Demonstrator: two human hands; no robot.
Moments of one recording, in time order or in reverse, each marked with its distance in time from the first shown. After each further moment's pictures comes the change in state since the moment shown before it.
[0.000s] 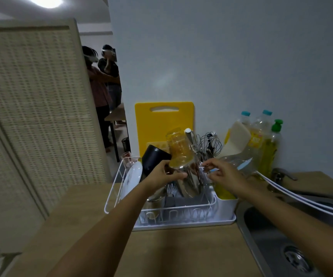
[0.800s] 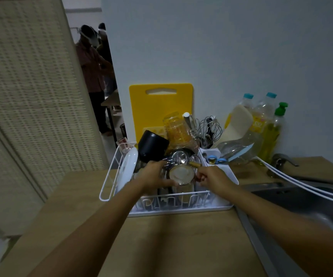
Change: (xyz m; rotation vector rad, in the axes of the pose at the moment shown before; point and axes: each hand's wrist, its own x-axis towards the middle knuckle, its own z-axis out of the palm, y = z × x) left_hand -0.004 -0.028 -0.003 0.800 0.018 0.070; right_hand 0.005 0.043 0.050 -0.381 -0.205 -0.003
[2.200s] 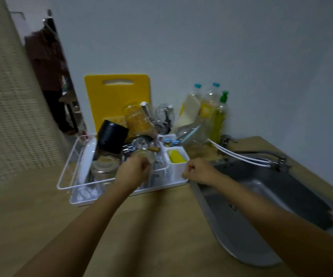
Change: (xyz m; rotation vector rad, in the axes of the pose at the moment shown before) left_hand -0.045 0.073 0.043 0.042 0.253 0.109; right_hand -0.110 0.012 -0.043 0.136 0.005 0.332
